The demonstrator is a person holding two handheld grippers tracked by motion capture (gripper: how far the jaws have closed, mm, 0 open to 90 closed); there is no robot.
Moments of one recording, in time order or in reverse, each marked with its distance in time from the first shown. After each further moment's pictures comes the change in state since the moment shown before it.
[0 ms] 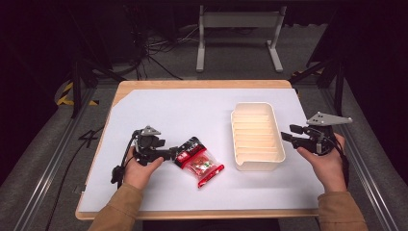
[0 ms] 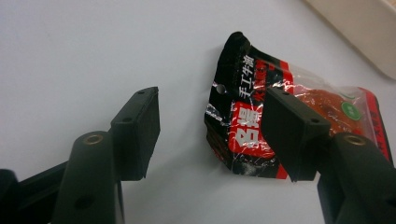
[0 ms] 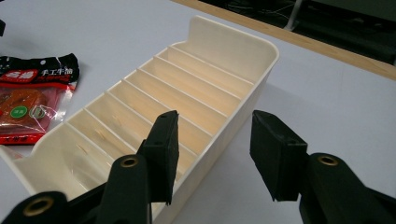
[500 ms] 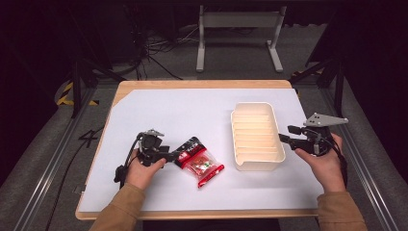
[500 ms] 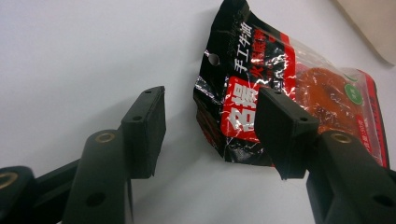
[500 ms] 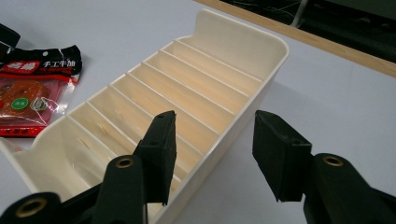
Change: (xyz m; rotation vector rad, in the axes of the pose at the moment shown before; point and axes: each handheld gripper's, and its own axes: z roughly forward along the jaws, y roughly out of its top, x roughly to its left) left arm 0.005 -0.005 0.017 0.101 -0.076 -0.077; right arm 0.003 -0.001 0.005 0.016 0.013 -0.022
